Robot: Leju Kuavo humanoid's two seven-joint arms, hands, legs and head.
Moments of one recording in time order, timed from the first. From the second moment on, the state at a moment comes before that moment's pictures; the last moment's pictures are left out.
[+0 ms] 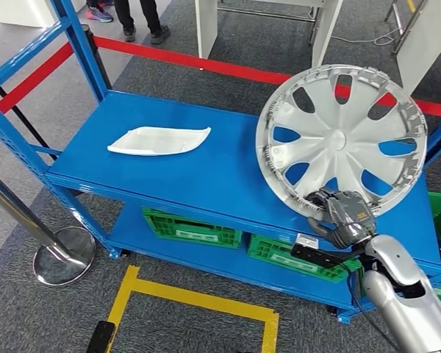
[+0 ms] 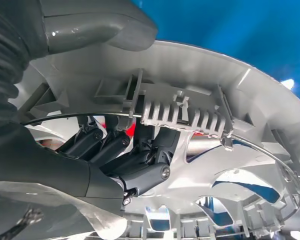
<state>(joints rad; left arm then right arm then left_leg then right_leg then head) -0.10 -0.18 1.13 -0.23 -1.21 0.33 -0.49 -0.27 -0.30 0.34 -1.33 0.93 -0.27 -0.25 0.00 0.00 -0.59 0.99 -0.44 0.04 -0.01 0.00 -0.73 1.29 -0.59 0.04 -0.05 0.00</state>
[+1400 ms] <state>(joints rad) -0.11 -0.19 1.13 -0.23 -1.22 0.34 -0.47 -0.24 -0.22 0.31 -1.53 1.18 -0.47 -0.21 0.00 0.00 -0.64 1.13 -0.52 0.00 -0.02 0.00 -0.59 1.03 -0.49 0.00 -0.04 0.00</state>
